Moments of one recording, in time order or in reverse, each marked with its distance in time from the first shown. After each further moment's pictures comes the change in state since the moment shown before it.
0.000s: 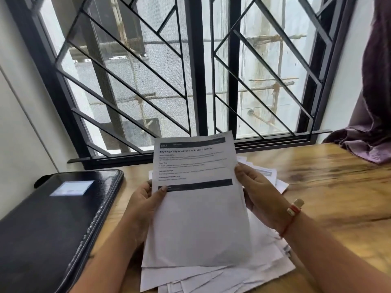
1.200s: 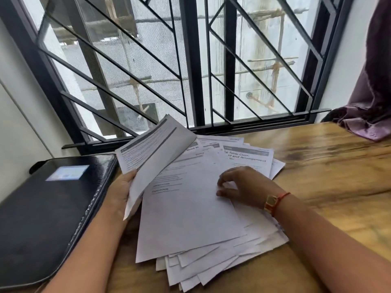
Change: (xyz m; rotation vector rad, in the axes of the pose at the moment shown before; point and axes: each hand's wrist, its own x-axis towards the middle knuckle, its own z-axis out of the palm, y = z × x) left_hand 0.025 -0.001 -0.027 -0.306 0.154 -0.127; right_hand 0.008 0.025 -0.018 -1.488 -0.160 -0.146
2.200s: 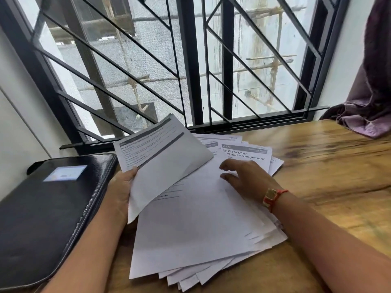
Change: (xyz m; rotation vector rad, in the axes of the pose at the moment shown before) left_hand -0.009 0.001 -0.001 0.214 0.114 0.072; right_hand -0.001 0.002 -0.001 0.126 0.190 0.133
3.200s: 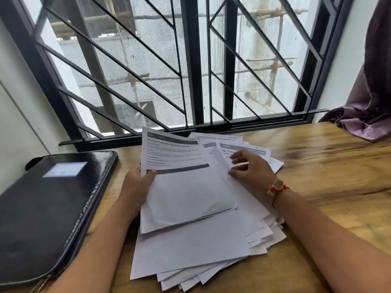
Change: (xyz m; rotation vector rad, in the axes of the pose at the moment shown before) left_hand 0.006 -0.017 0.013 0.457 -0.051 0.225; right_hand 0.011 0.018 0.003 0.401 0.126 0.245
